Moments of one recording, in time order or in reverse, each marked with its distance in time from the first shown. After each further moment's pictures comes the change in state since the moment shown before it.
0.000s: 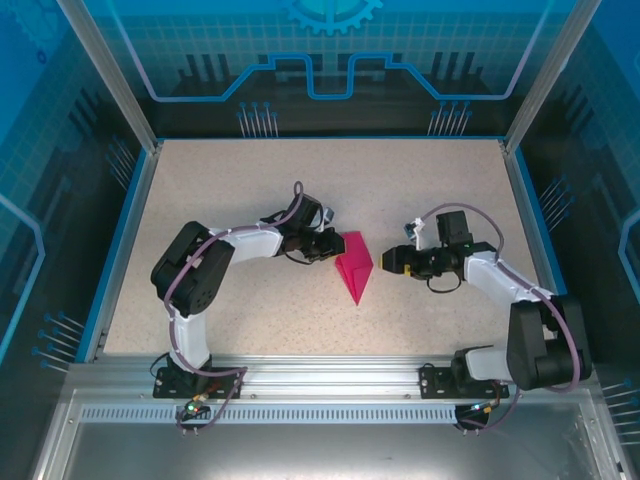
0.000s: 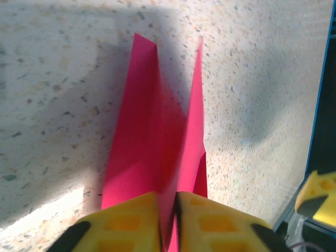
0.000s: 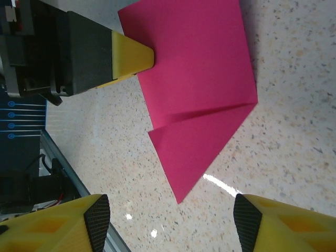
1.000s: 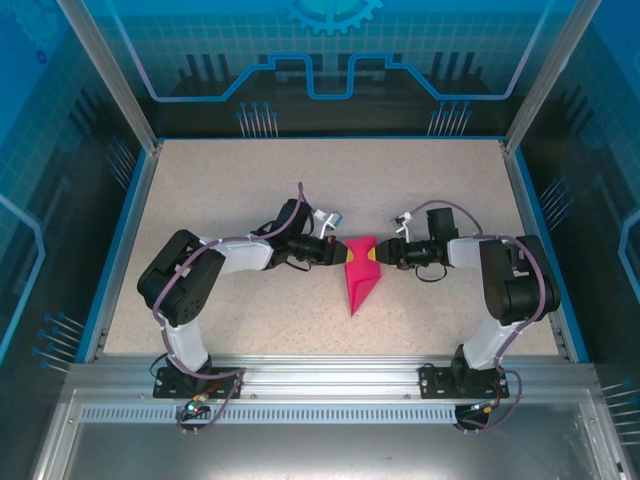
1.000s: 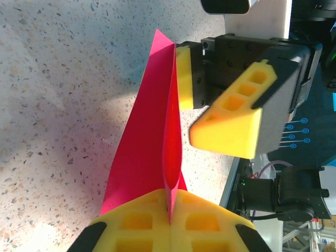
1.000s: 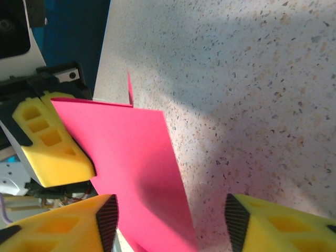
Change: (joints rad) left arm 0.000 -0.096 -0.173 0.286 0.277 0.160; right arm -0.021 0.378 0.050 0.363 -0.266 -0.037
